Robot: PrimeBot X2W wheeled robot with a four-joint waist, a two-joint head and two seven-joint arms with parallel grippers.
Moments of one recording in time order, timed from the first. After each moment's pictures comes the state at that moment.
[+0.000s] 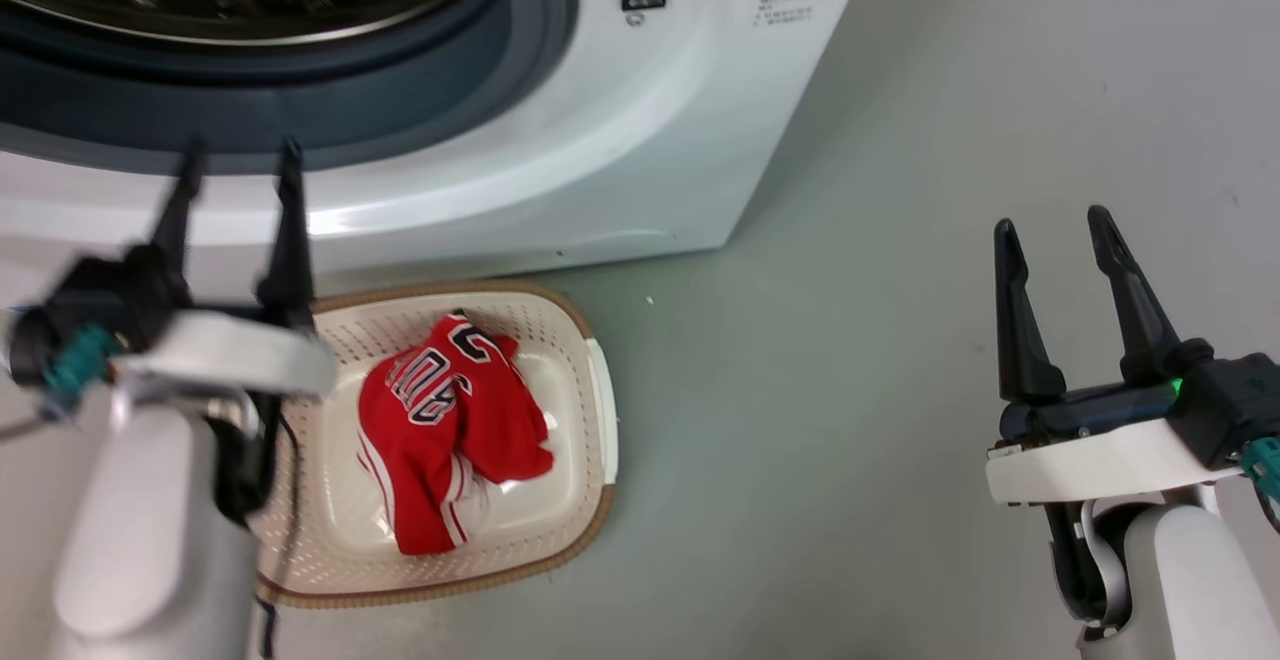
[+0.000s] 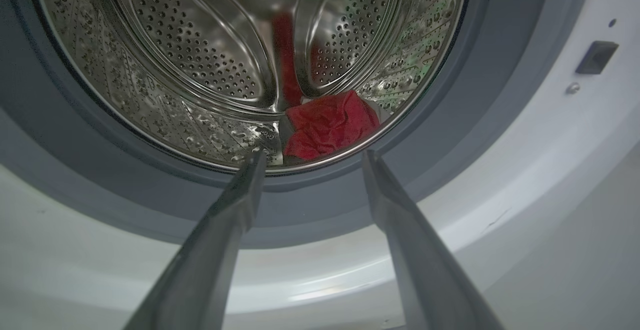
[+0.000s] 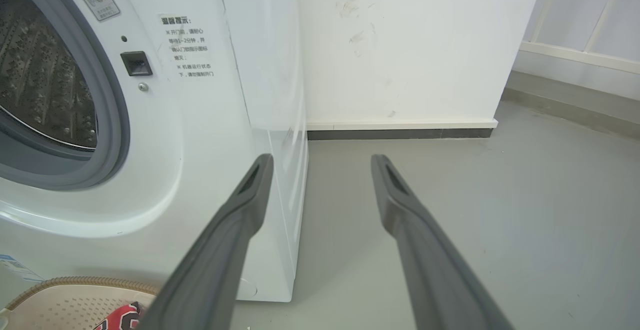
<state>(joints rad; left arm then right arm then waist) -0.44 0.26 -0.01 0.28 -0.26 -0.09 -0.26 -0.22 -0.05 0.02 0.03 0.09 0.13 -0.26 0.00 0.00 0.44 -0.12</state>
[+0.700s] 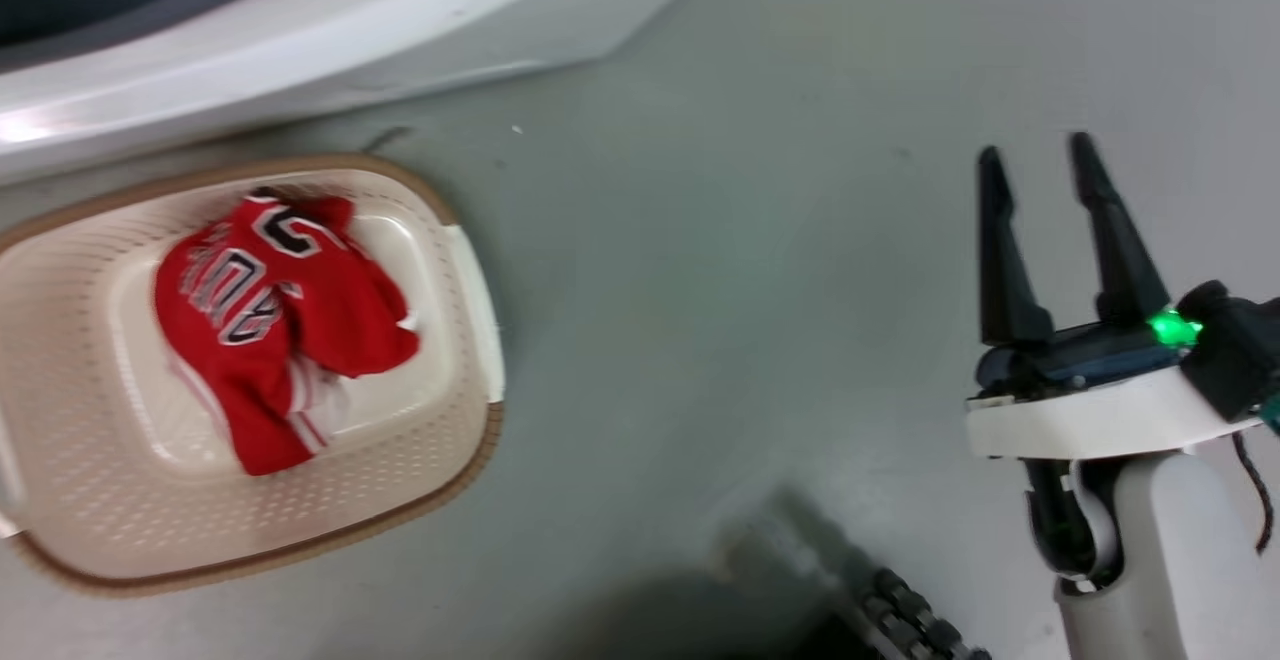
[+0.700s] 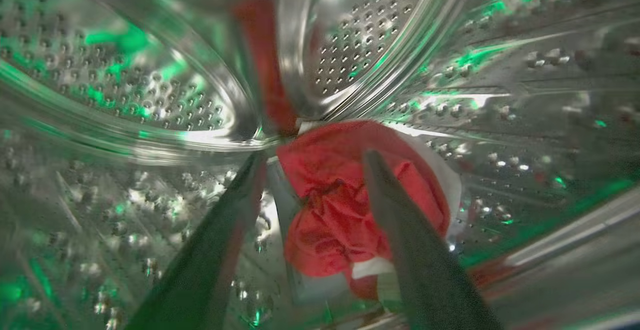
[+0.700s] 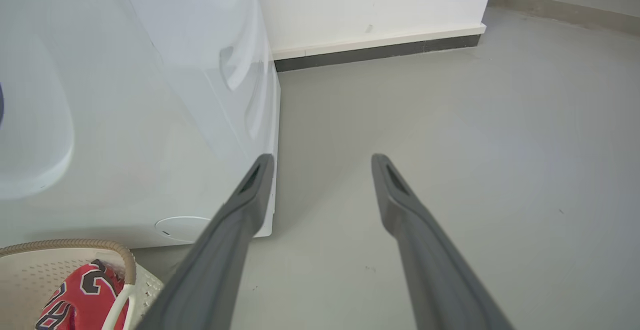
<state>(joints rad) -1.29 0.58 -0.12 0.45 -0.40 -0.13 0.28 -0.31 -0.05 0.08 0.01 0.25 0.13 -0.26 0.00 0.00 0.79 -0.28</state>
